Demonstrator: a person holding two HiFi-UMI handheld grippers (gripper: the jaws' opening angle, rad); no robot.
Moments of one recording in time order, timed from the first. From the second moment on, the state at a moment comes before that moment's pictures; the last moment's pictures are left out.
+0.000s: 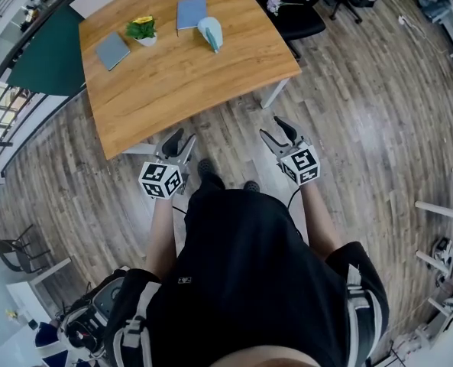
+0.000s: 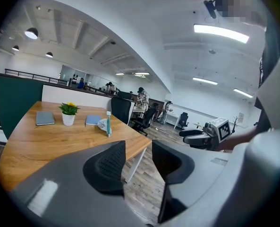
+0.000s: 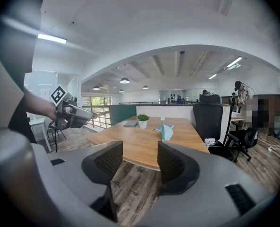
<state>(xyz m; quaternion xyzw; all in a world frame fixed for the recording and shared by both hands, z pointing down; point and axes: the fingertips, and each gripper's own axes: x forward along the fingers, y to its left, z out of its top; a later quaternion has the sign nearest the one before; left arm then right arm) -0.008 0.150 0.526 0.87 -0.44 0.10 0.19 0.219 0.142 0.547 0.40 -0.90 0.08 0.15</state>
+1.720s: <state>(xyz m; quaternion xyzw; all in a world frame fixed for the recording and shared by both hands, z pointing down) -0.156 0.045 0.548 0.90 -0.37 0.10 0.20 0.079 0.054 0.559 0.46 -0.87 0.11 0.17</state>
